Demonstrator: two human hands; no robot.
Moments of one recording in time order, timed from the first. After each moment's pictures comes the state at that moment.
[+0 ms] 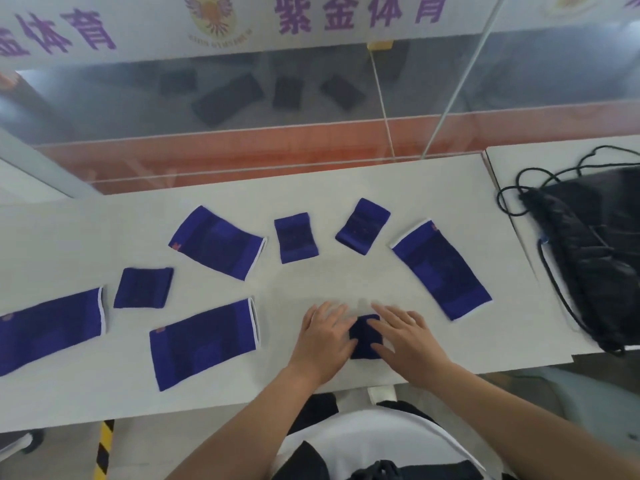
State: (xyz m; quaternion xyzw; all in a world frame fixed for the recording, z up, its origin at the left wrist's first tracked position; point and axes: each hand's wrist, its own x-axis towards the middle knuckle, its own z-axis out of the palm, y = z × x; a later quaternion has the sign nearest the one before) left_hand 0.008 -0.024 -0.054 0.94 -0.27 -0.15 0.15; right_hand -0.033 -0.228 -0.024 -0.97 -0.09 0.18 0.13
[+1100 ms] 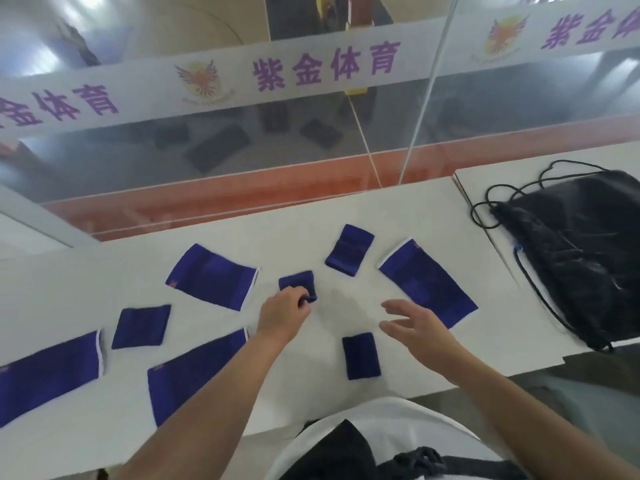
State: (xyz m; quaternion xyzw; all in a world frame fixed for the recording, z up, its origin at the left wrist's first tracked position) left_hand 0.108 0.001 -0.021 0.96 -0.14 -0.13 0.22; right_hand -0.016 -0.242 0.059 -0.80 0.23 0.19 0.52
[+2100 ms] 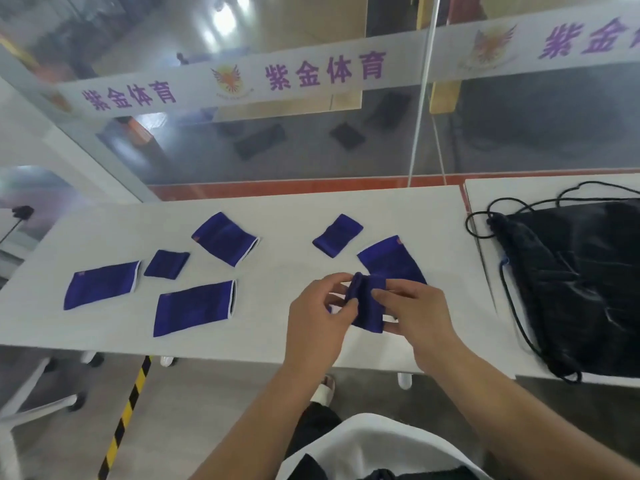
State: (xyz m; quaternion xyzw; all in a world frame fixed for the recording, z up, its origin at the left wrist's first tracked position) left_hand -0.085 -0.185 0.138 0.85 0.07 -0.02 0.52; right_hand -0.074 -0.335 0.124 -0.61 0.21 0.11 0.76
